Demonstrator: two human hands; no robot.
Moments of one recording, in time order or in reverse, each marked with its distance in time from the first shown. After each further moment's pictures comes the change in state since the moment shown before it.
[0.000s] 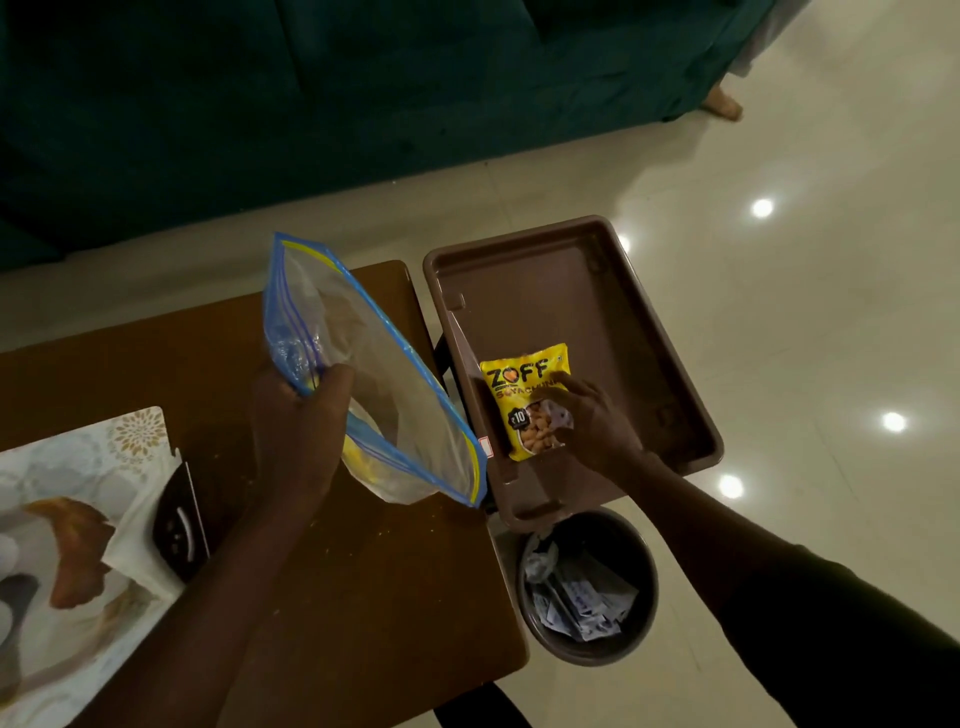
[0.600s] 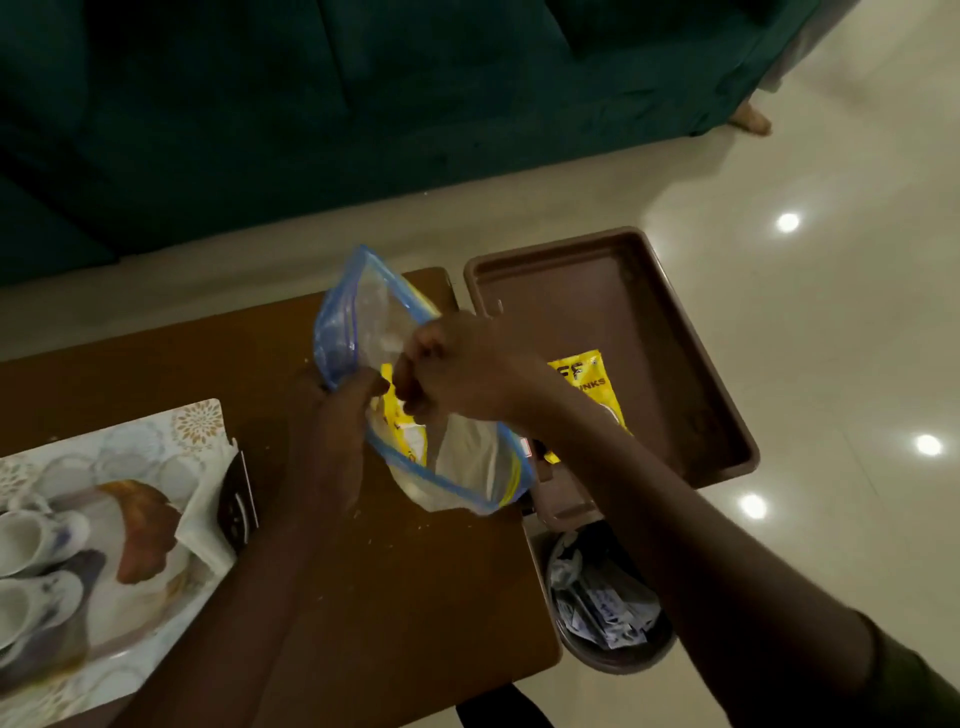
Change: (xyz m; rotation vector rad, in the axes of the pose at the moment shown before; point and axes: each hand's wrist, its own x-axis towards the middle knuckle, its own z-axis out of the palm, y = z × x) left_hand -0.002 0.003 -0.029 -0.240 -0.160 -0.249; right_hand -0.017 -0.257 -0.115 0.429 -0.225 -0.151
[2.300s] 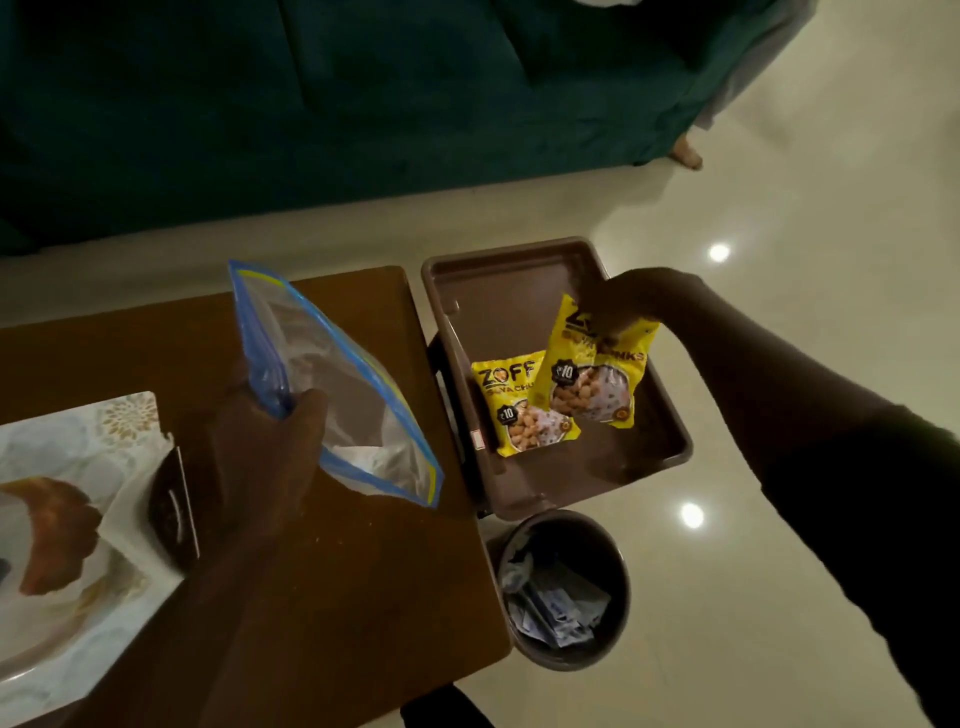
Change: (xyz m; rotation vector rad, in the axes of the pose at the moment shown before) left_hand -0.032 0.000 -0.009 0.485 0.290 0.177; right_hand 0.016 0.126 -0.126 -0.960 -0.352 0.555
